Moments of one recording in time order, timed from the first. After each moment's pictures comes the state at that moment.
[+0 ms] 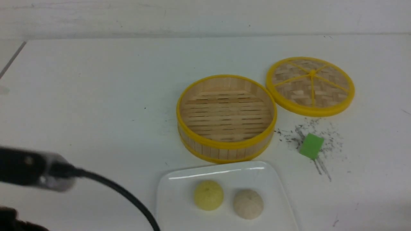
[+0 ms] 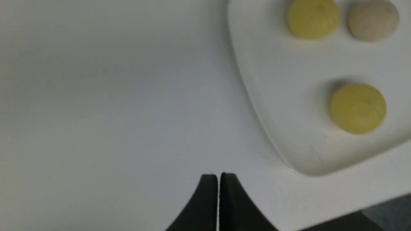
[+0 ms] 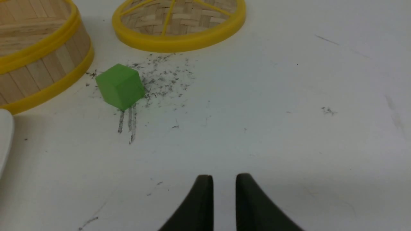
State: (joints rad) right arm 0.05 -0.01 0.02 -0.02 0.39 0.14; left arm -0.88 0.66 -0.66 0.17 1.04 -0.63
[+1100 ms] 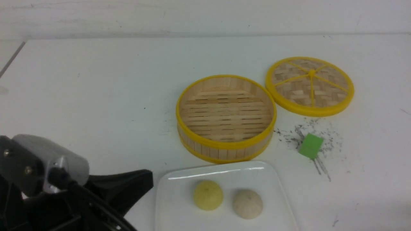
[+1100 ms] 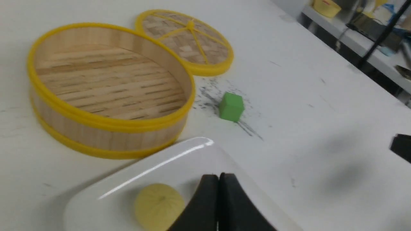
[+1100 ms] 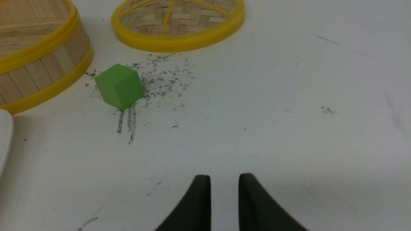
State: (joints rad) right arm 0.05 -0.01 0.02 -0.02 0.39 0.14; left arm -0.76 0.59 -0.38 0.02 0.11 -0.35
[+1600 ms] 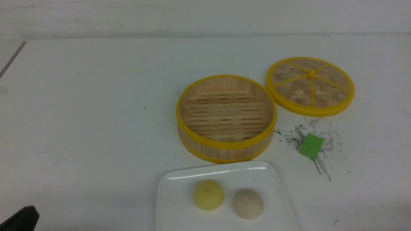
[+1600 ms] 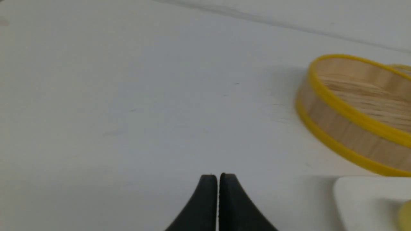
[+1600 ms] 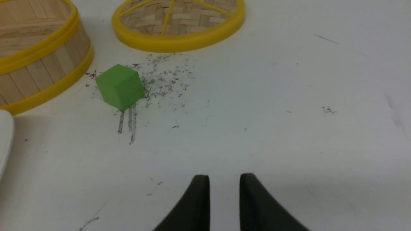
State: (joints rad) right arm 0.05 -0.01 0.02 -0.01 0.39 0.14; left arm -0.10 0.03 0.00 0.09 0.28 -0.31
